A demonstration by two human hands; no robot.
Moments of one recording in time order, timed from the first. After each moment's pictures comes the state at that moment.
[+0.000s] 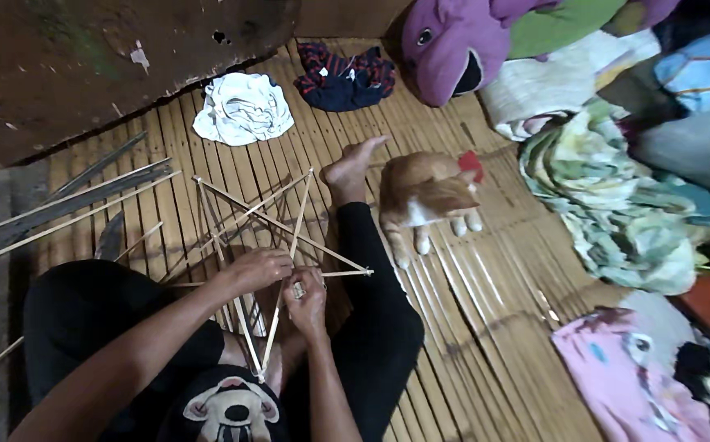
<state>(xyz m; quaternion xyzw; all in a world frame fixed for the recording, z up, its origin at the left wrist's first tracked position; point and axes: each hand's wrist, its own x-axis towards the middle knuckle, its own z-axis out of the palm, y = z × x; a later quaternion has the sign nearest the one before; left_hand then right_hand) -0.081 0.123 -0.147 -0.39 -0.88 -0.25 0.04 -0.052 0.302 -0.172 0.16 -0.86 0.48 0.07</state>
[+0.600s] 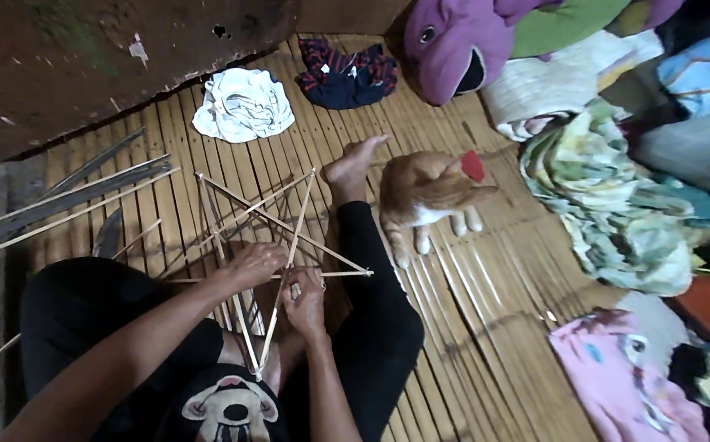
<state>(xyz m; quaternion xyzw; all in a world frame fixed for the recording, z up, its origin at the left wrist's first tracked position) -0.084 0.125 -0.145 -0.29 -0.93 -0.24 -0.06 -0.052 0.302 -0.170 0.19 -0.89 0.41 0.06</state>
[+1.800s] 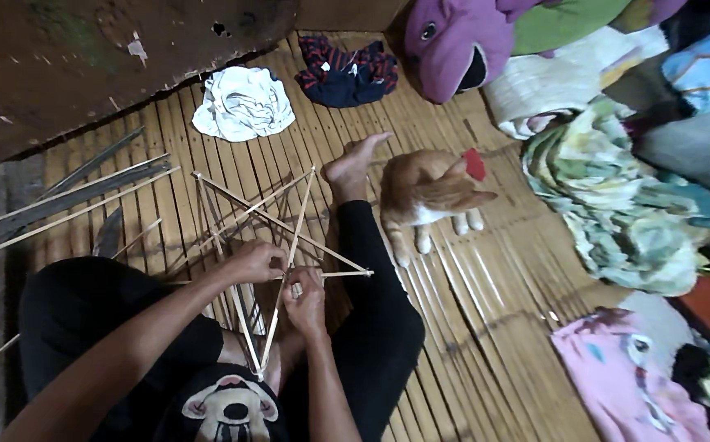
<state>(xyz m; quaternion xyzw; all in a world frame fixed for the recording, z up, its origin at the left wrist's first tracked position) -0.093 0.118 -0.126 -0.13 -0.87 -0.40 -0.26 -0.050 0.303 -0.169 0.17 -0.89 0.42 0.04</state>
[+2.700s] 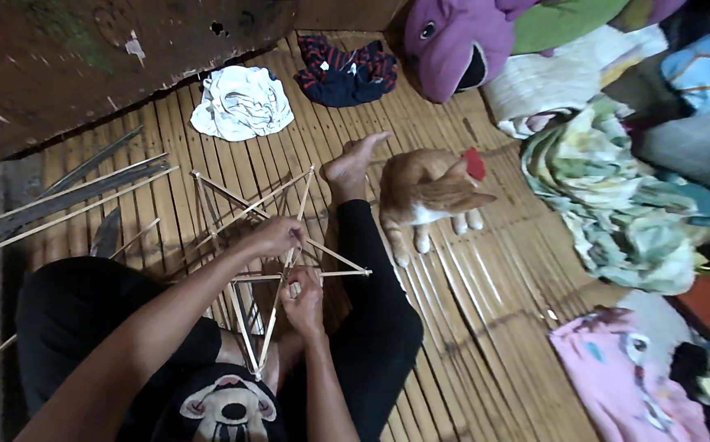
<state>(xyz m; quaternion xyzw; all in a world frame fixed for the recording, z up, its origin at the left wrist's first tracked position) -0.139 0.139 -0.100 -0.07 -0.85 -0.46 -0.24 -0.051 0.302 -0.173 0.17 -0.89 0.43 0.05</state>
